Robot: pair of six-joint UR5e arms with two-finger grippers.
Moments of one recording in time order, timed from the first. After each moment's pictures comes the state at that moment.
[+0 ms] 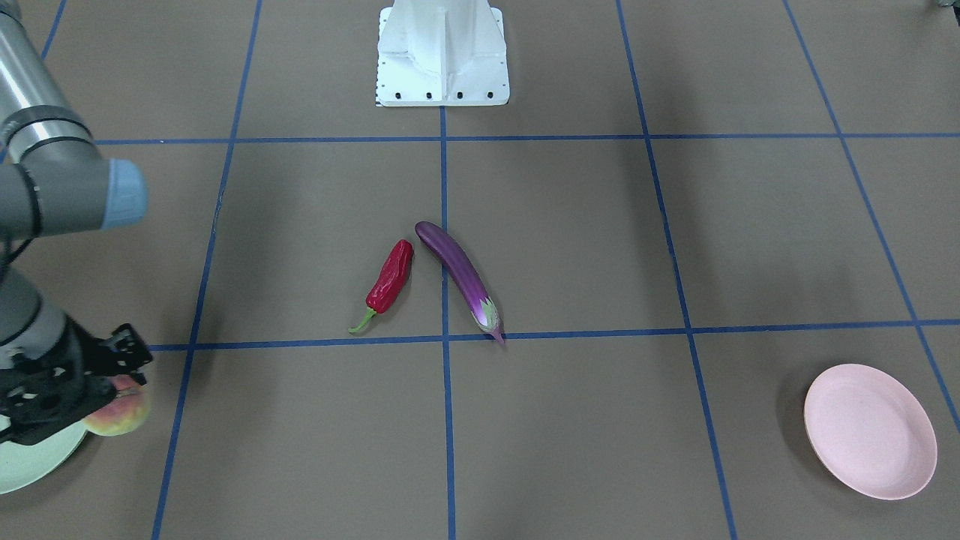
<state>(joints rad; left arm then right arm) -1.58 -1.29 -1.89 -1.59 -2.35 0.22 1.15 -1.04 1.31 -1.37 2.18 -0.04</state>
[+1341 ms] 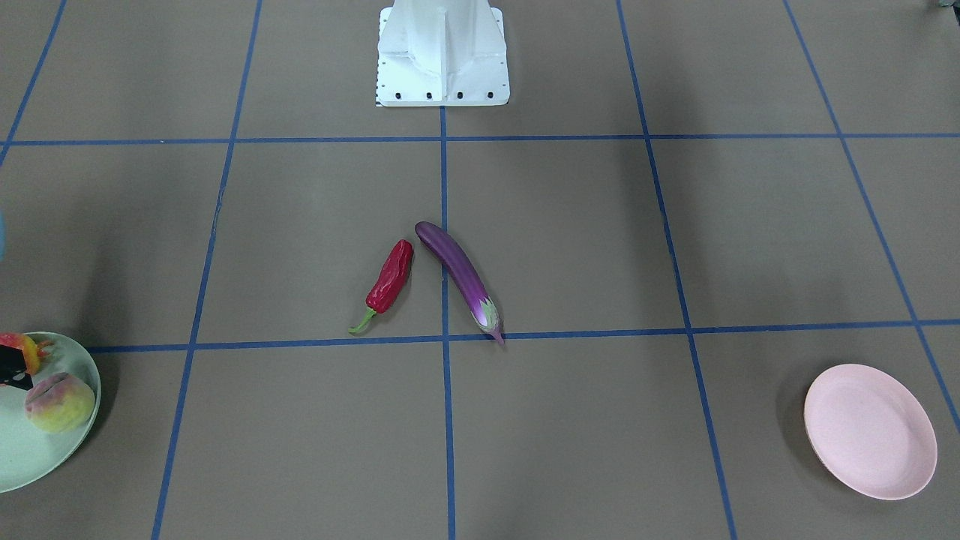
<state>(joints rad) -1.58 -1.35 -1.89 -1.62 -2.37 0.22 1.26 -1.08 1.22 -1.36 2.31 0.01</state>
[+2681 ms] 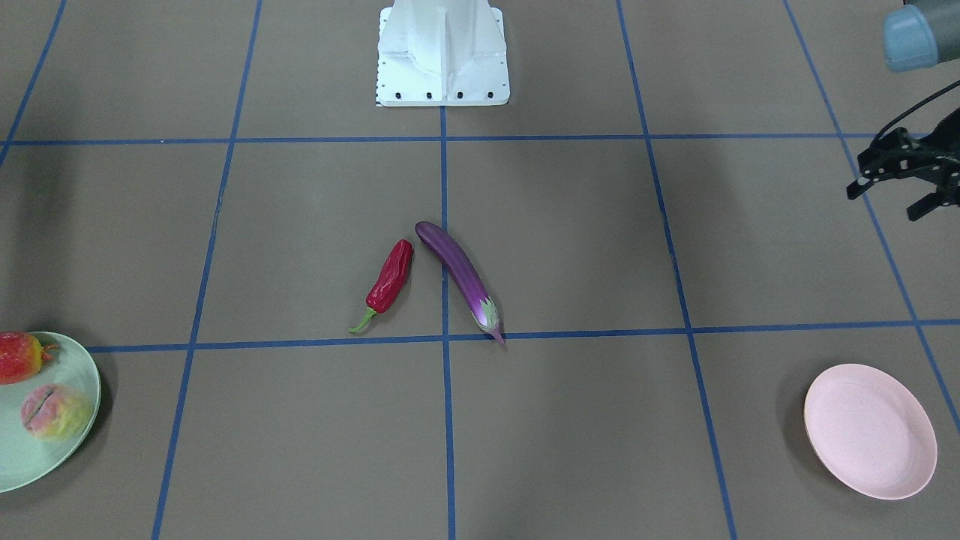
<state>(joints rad) -1.23 -1.68 -1.86 -1.75 -2.44 -0.42 1.50 -1.56 1.74 -1.54 2.32 0.07</state>
